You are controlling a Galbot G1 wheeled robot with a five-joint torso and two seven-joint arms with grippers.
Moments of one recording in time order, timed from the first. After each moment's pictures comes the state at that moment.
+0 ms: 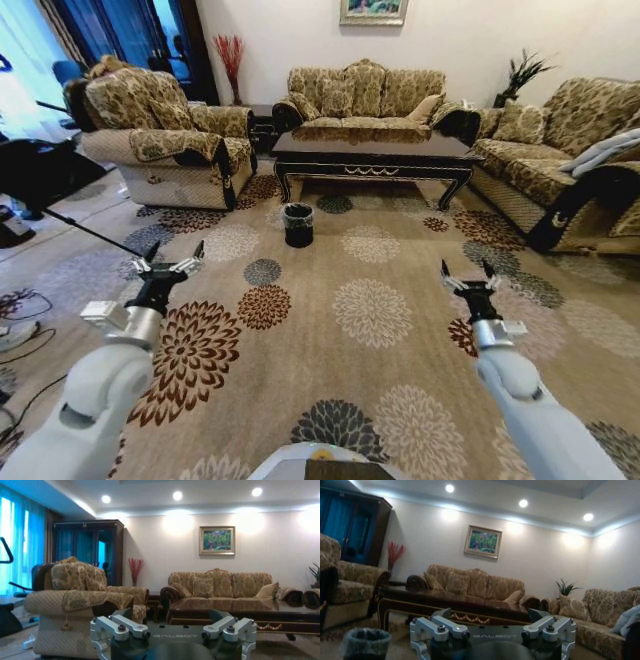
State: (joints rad) left arm 1.50 -0.96 -0.91 -2.31 -0.70 0.18 -0.22; right arm -1.43 0.92 0.64 1.98 0.43 0.15 0.26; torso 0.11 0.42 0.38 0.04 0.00
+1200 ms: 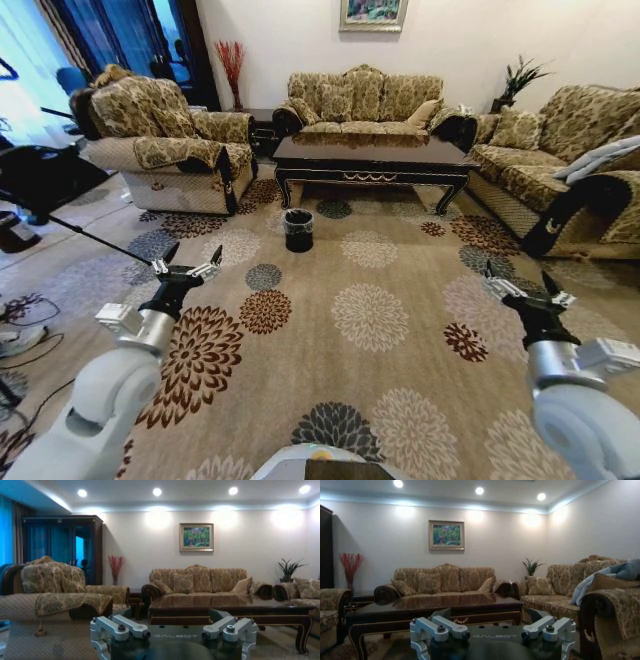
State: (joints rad) left arm 1.55 -0.99 -0.84 -2.39 -0.64 0.19 -0.18; right arm -1.66 0.91 0.93 2.37 0.77 -0.11 0.49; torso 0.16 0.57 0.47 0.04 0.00
